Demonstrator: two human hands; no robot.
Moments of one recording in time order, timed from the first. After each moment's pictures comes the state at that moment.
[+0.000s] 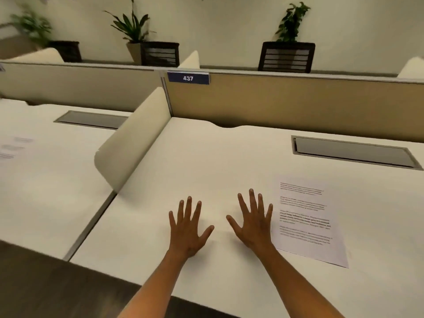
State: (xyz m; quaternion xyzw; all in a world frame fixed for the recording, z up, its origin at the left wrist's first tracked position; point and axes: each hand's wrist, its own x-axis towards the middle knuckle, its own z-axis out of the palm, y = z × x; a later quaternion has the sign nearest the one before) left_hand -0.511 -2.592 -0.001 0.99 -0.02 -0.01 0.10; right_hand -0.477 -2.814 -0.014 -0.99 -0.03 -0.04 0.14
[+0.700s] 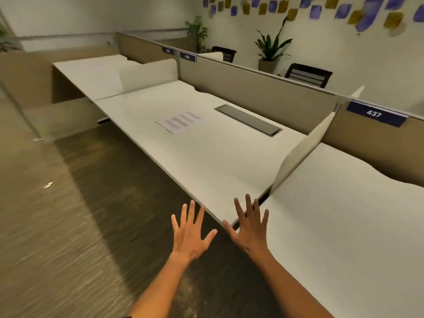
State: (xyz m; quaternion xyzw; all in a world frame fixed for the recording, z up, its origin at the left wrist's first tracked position) left_hand -0.721 -2.162 0.014 0.95 0.27 0.03 0.11; right_hand -0.591 -2.313 0.019 -0.94 -0.32 -0.01 0.12
